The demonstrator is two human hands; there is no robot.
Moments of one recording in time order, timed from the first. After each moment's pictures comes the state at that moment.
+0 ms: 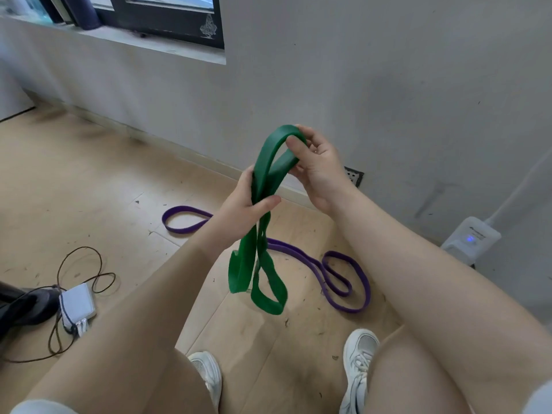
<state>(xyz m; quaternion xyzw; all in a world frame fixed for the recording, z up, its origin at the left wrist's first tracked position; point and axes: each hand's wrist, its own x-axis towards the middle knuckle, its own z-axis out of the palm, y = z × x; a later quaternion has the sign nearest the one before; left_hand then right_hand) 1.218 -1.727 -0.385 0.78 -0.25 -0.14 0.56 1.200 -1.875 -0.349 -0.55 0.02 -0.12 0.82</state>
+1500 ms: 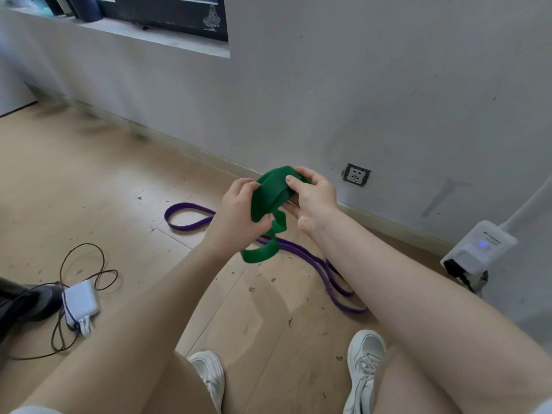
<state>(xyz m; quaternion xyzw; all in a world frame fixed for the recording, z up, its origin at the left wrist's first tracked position) 1.226 -1.717 -0.416 0.89 -0.28 0.05 0.35 1.204 -1.847 -0.386 -0.47 0.31 -0.12 0.82</state>
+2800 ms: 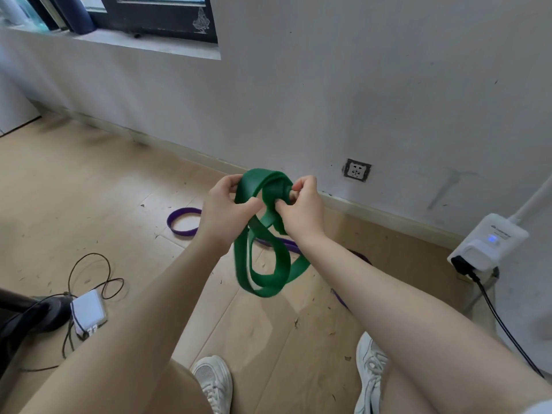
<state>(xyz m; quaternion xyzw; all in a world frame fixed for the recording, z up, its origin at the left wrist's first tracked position) 1.230 -1.727 -0.397 0.80 -0.10 -0.05 0.59 1.192 -1.847 -0.415 -0.79 0.20 -0.17 0.55</state>
